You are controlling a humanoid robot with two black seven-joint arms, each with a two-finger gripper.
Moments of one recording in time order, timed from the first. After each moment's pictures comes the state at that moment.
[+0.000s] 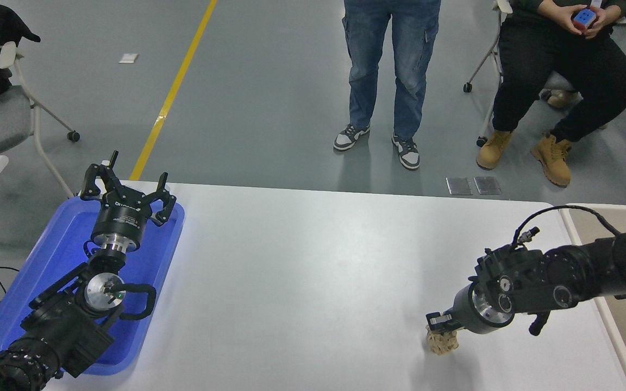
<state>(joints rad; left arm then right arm) -0.62 0.18 -0.87 -0.41 -0.09 -0.58 -0.50 1.41 -0.33 -0.95 1.27 -0.61 0.19 -0.05</state>
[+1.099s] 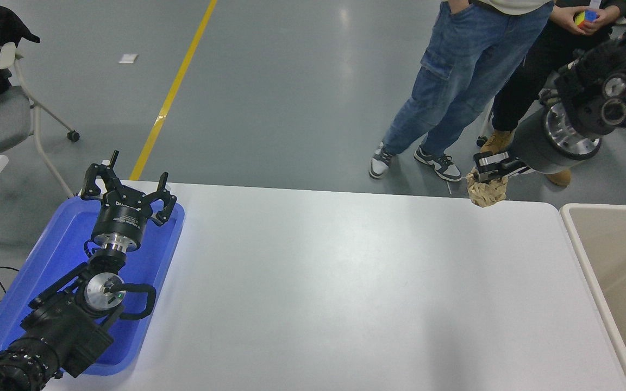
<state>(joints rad) -0.62 0.18 -0.87 -0.41 -0.09 -0.58 -0.50 2.13 -0.56 -1.00 1.38 -0.58 0.55 -0.05</state>
